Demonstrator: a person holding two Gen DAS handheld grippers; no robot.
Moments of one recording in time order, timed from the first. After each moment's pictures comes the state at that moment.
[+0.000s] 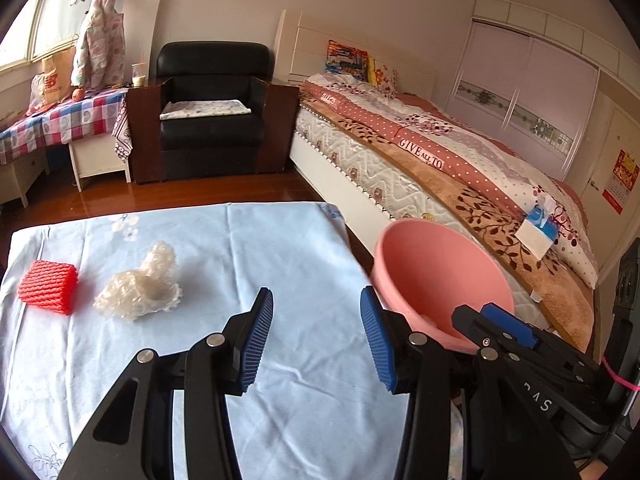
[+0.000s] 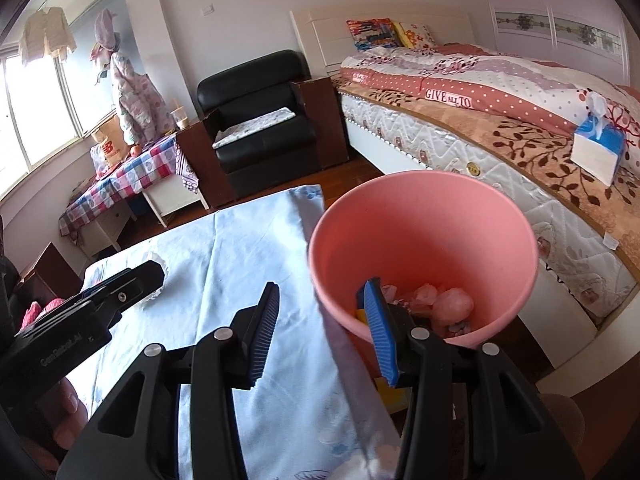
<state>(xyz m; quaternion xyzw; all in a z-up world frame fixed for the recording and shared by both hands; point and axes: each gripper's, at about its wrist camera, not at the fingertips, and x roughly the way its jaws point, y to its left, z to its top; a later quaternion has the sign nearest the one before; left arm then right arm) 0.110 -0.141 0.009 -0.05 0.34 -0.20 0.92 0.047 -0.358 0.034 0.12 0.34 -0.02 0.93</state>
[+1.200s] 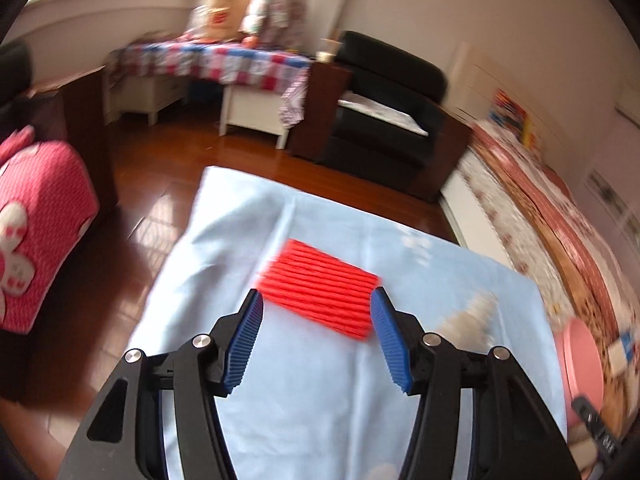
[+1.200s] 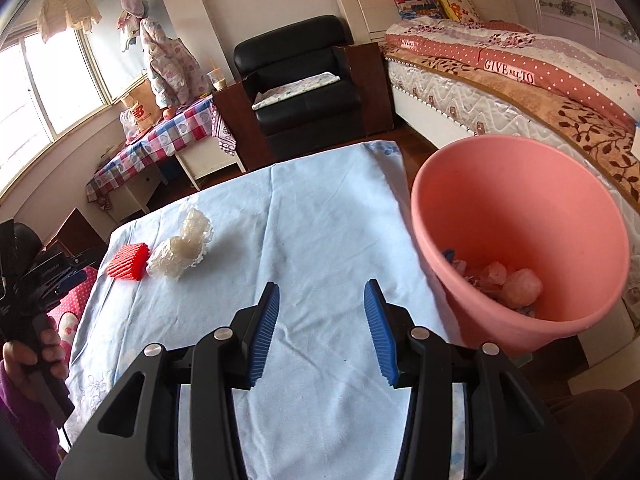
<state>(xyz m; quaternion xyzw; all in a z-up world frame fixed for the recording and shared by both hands) 0.152 0.136 -0.033 -0.18 0.36 0.05 0.91 0.081 -0.297 0.007 0.12 0.39 0.05 0.91</state>
